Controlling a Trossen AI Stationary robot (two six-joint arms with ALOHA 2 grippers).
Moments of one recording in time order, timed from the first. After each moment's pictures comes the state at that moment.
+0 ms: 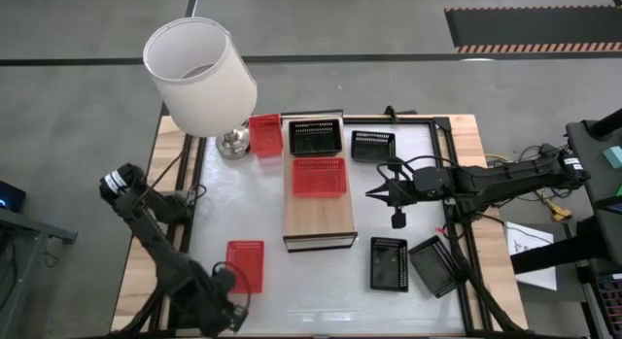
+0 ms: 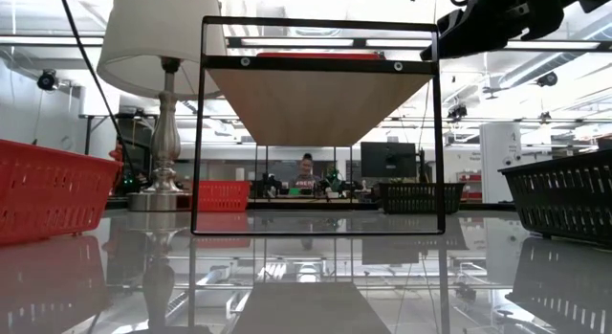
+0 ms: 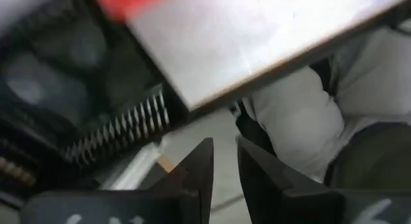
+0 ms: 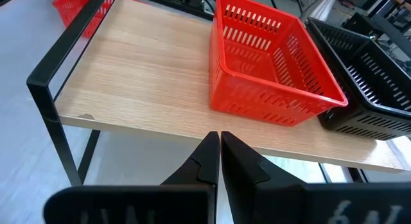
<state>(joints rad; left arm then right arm) -0.93 1.58 1.25 -0.80 0.12 -2.10 0.10 0.92 0.63 -0.17 0.15 -0.26</state>
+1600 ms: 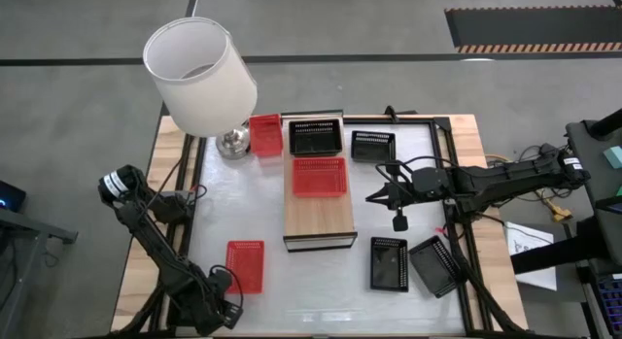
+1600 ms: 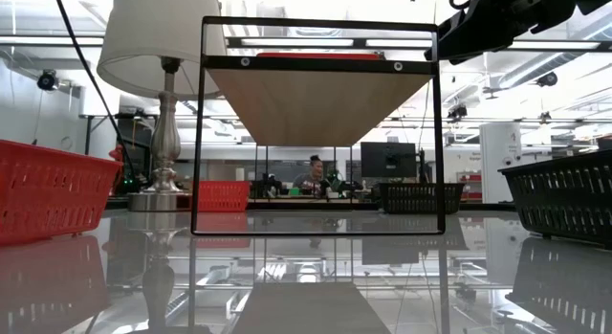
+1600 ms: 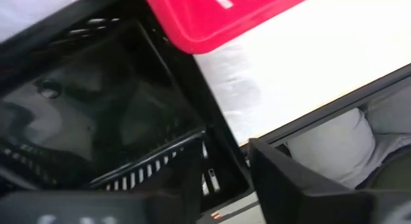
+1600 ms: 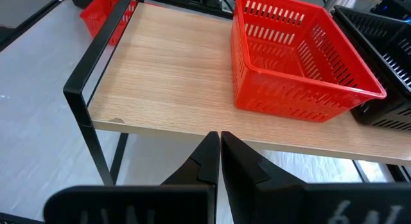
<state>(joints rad) -0.99 1.59 1.00 -0.57 0.11 -2.14 0.10 0.93 0.63 -0.18 0.07 -0.18</state>
